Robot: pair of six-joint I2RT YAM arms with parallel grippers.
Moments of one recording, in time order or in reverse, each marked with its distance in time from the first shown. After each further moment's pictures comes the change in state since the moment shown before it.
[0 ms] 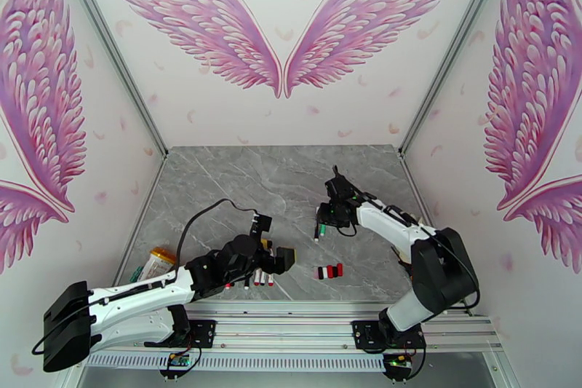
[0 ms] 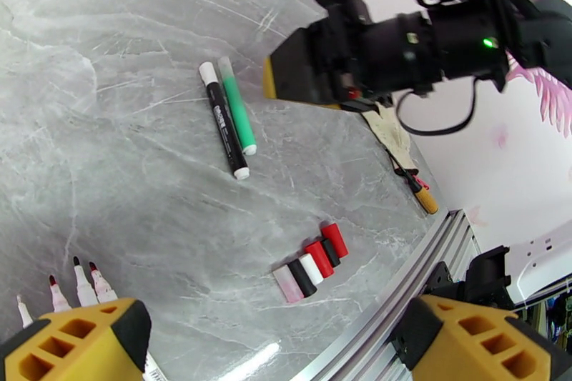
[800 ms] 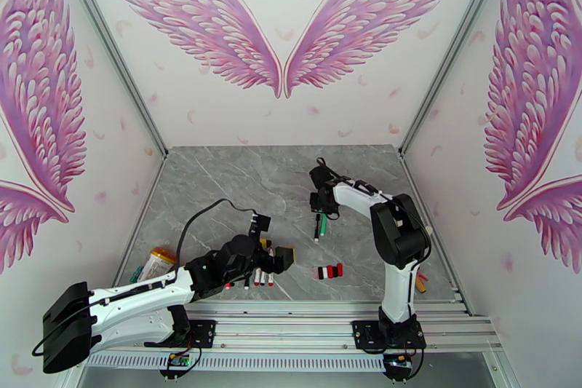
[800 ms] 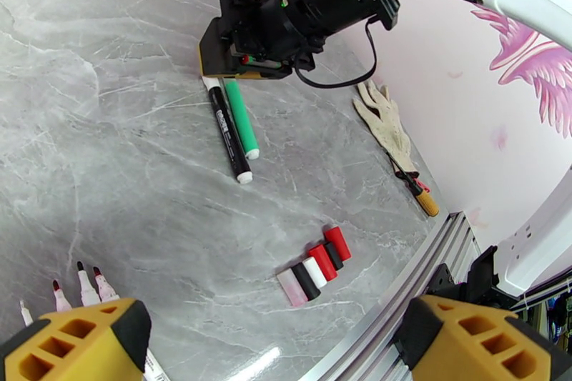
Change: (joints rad) left arm 0.013 -0.001 -0.016 0.023 0.004 0.003; right arm 0.000 0.357 0.300 -0.053 0.123 -0.011
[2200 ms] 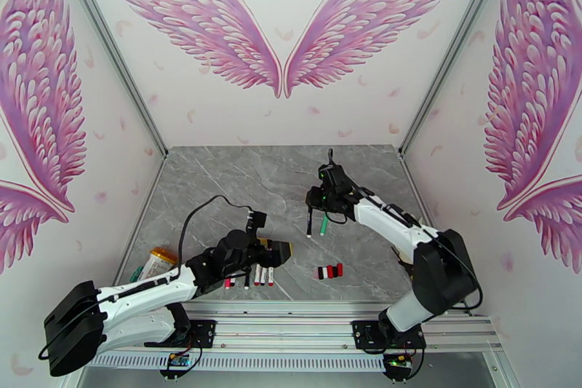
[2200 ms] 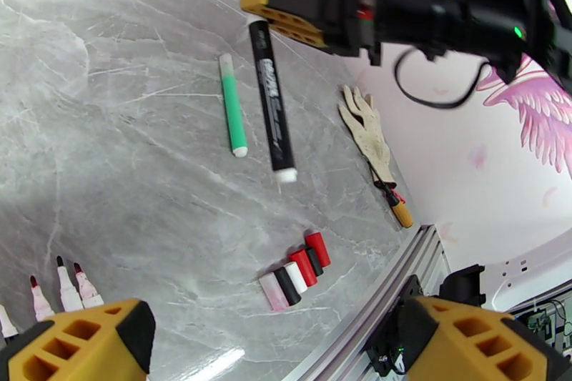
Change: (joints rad) left arm 0.113 0.048 -0.053 0.160 0.201 -0.110; right arm 0.064 -0.493 -0.317 0.278 -0.228 0.122
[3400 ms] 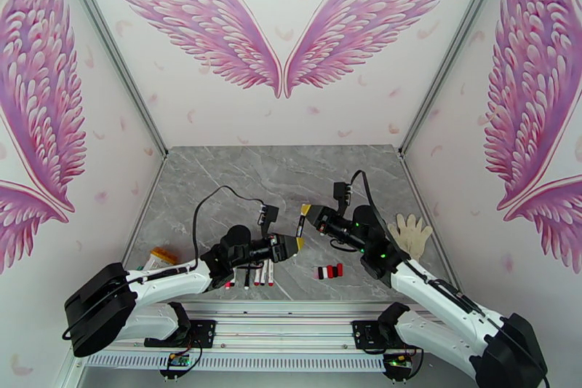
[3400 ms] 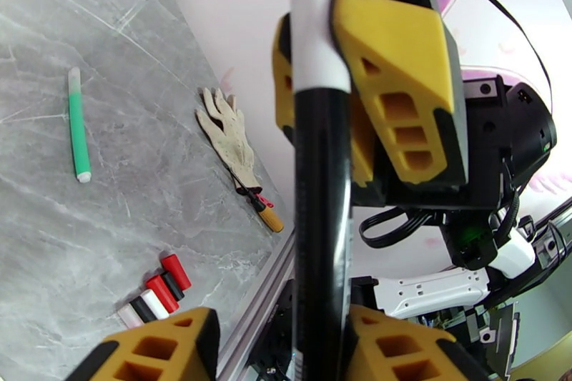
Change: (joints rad) left arm -0.001 0.165 0.013 0.415 0.241 -0.148; right arm 0.119 -0.527 -0.504 0.611 -0.162 0.385
